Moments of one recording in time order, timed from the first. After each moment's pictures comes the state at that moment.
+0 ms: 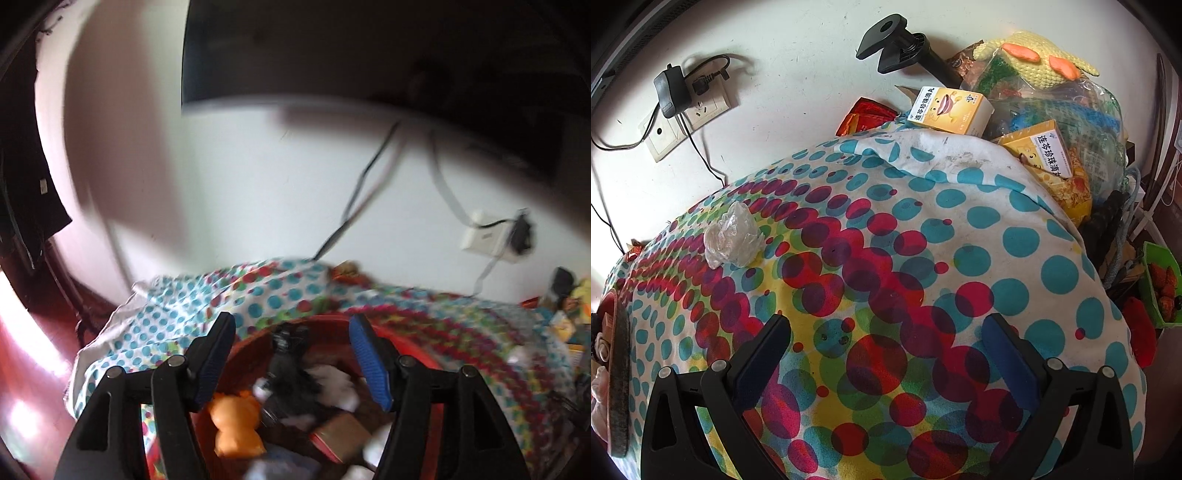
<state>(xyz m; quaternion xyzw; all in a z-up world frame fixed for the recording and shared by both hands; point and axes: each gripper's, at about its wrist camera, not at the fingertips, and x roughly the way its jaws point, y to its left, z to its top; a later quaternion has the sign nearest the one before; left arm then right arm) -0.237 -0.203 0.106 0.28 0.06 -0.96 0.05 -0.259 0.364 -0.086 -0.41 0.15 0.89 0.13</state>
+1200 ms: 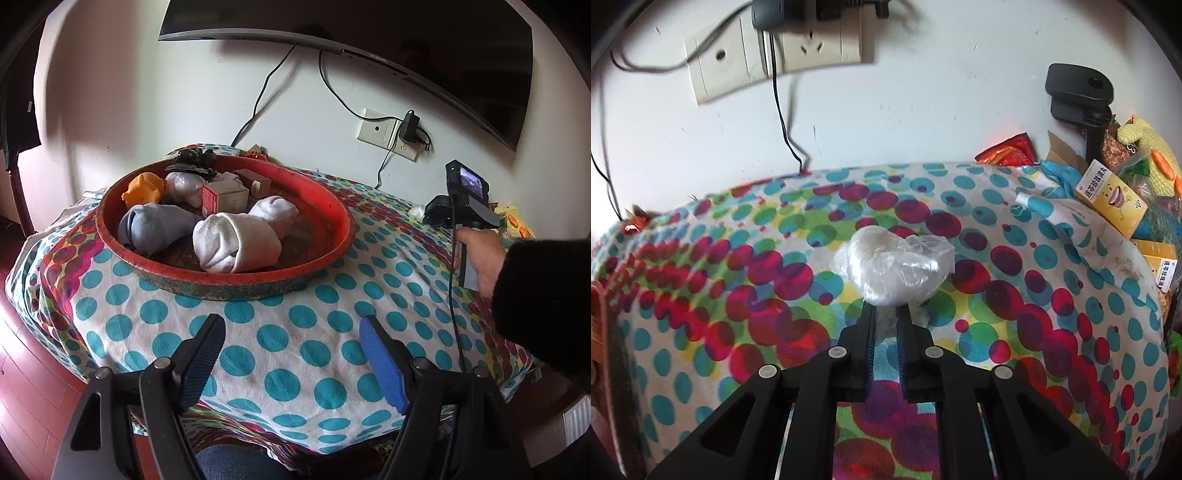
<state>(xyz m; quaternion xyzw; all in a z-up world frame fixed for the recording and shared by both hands) -0.055 -0.102 -0.033 0.33 0.10 -0.94 -0.05 -0.383 0.236 -0.070 -0.42 0.05 0.90 0.09</state>
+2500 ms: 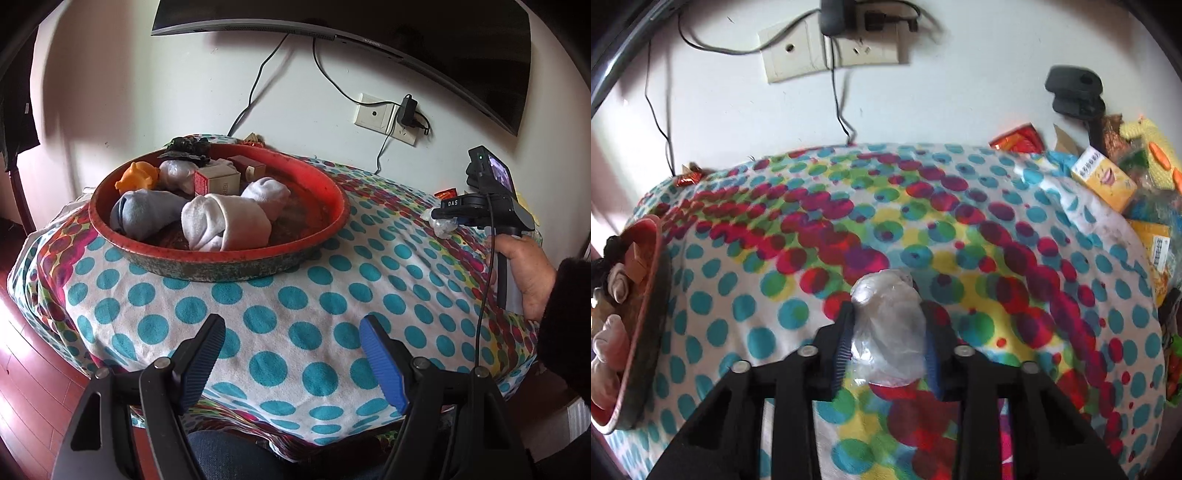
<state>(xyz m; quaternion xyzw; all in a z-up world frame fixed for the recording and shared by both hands) -0.053 -0.086 -0.043 0.34 0.09 -0.93 -0.05 -0.308 0.228 -0.060 -0.43 0.01 0.90 0.01</state>
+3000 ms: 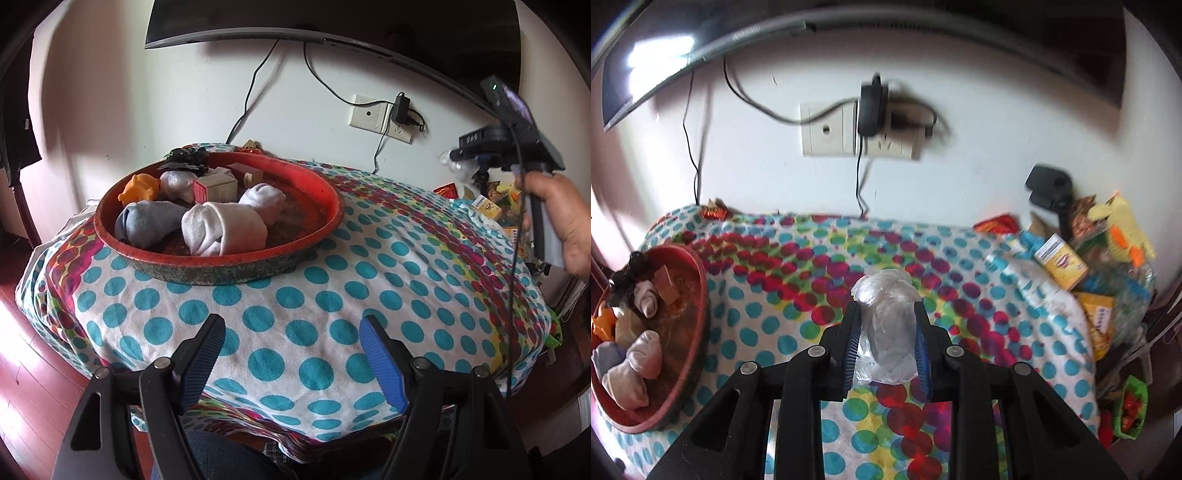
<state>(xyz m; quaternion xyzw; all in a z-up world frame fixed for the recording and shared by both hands) -0.046 -0.079 -0.039 0.34 0.06 -0.94 -0.04 -0.277 0.197 0.039 -0.36 -0.03 0.93 0.03</state>
